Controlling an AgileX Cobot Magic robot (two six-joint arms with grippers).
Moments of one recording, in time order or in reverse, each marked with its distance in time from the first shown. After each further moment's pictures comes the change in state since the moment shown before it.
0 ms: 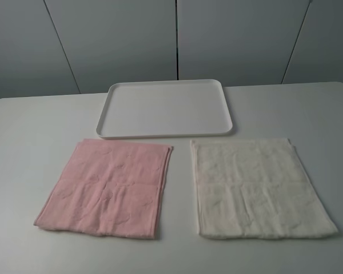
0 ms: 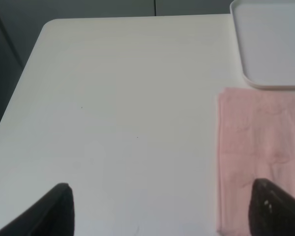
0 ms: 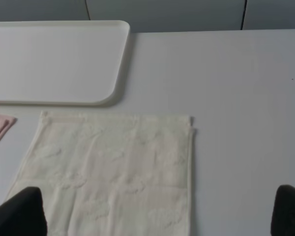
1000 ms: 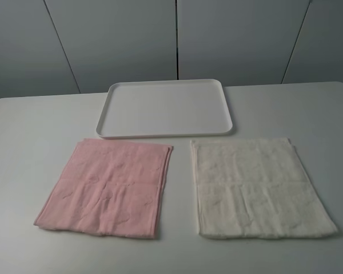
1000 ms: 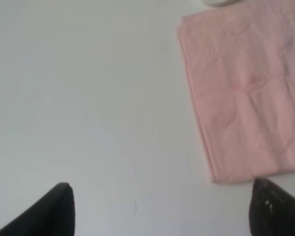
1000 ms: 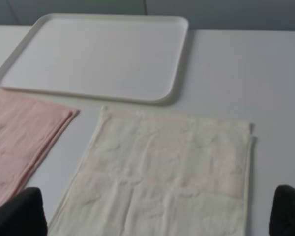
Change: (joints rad) left arm -0.011 0.438 -0.090 -0.125 -0.038 0.374; right arm 0.000 0.219 -0.093 0.204 -0.013 -0.151
